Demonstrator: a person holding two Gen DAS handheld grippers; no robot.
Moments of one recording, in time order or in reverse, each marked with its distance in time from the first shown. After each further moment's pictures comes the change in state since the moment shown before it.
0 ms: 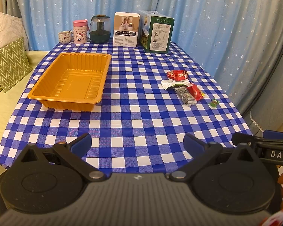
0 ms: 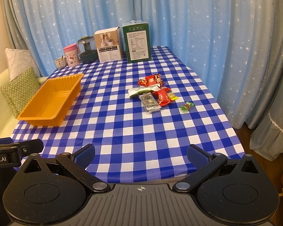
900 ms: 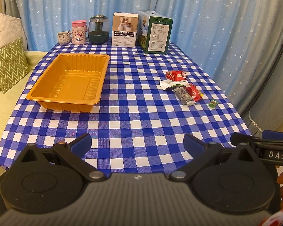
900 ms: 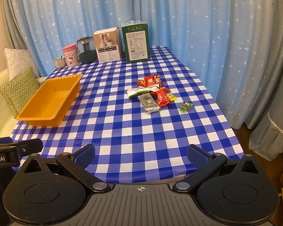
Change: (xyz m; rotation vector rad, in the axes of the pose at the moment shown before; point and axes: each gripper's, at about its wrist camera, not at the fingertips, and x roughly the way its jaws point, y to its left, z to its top) left arm 0.000 -0.002 0.001 0.002 -0.002 -0.002; right arm 0.001 -0.001 0.001 0.001 -0.001 -0.001
